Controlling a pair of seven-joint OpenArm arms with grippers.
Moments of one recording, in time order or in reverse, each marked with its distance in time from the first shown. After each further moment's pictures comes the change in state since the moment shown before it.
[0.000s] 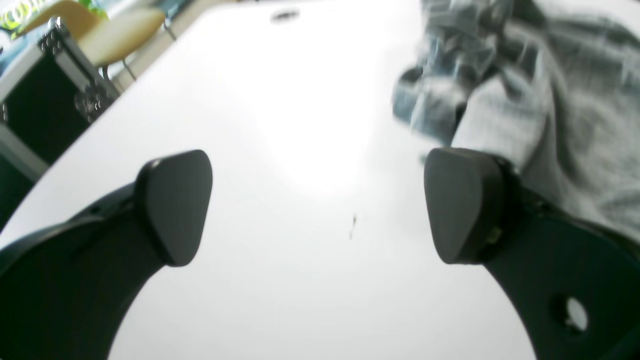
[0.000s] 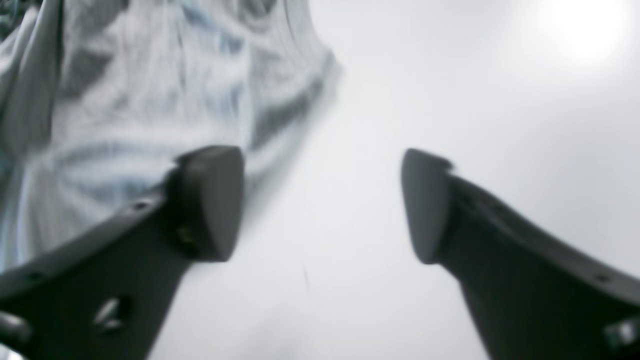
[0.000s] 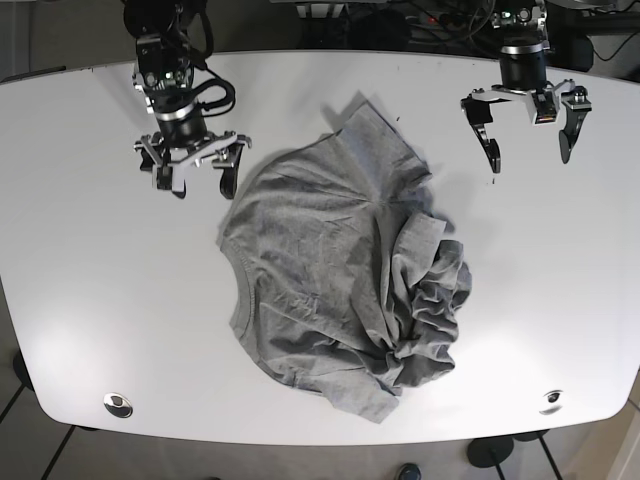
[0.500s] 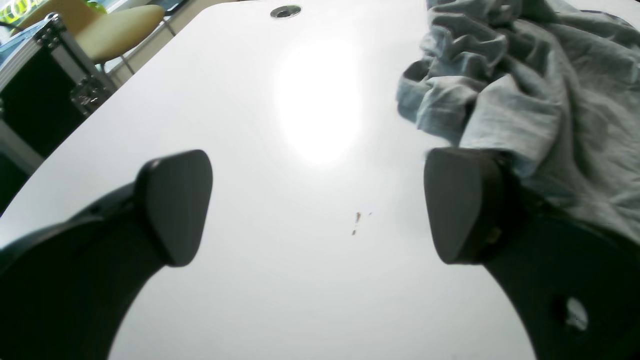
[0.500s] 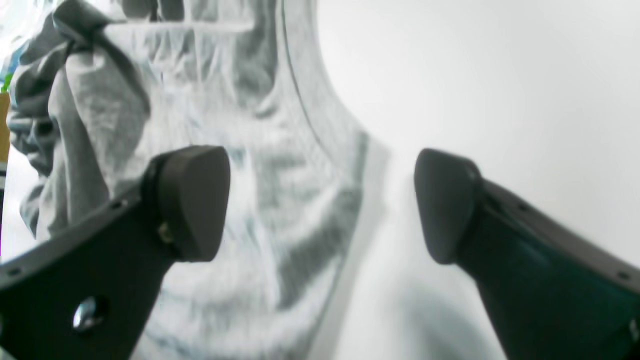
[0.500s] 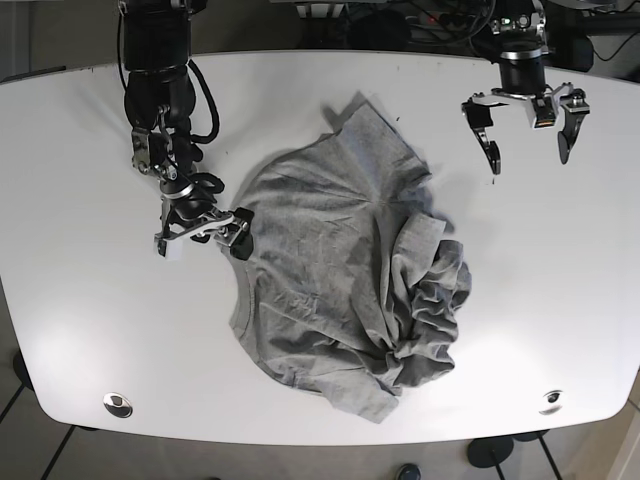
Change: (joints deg) left arm -1.8 -0.2 0.0 -2.7 0.0 0.0 0.2; right arm 20.4 0.9 -0.1 -27.7 23.9 0.9 -2.5
